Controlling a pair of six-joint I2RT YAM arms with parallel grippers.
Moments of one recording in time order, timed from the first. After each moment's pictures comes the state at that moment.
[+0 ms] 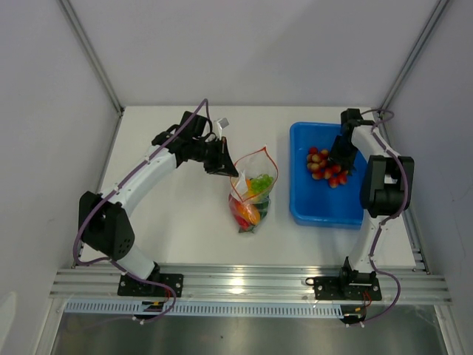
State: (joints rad) left arm -0.44 1.58 1.39 -0.70 0.62 -0.47; right arm -0.03 2.04 1.62 -0.85 0.08 0.37
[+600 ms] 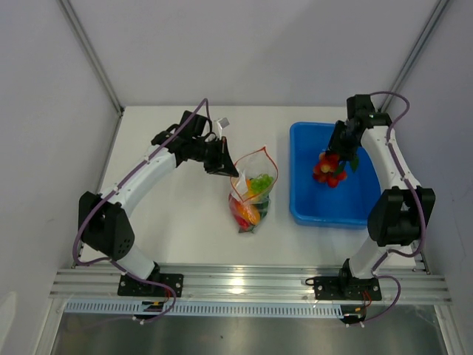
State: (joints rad) left arm -0.44 1.58 1.39 -0.71 0.64 -0.47; right arm 0.01 1.74 1.62 -0.98 -0.01 0.39
